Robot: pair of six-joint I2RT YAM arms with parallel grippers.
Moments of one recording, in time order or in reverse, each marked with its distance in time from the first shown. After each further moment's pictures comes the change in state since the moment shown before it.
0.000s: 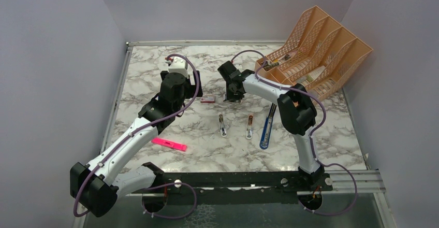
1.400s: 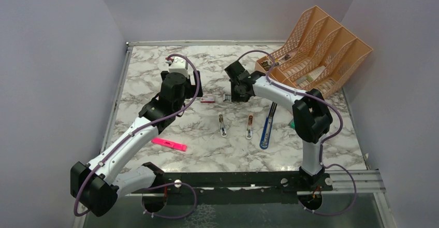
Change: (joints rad) left arm 0.000 0.006 0.000 0.000 -0.001 0.000; right arm 0.000 -0.166 -0.134 0.011 -0.058 -0.007
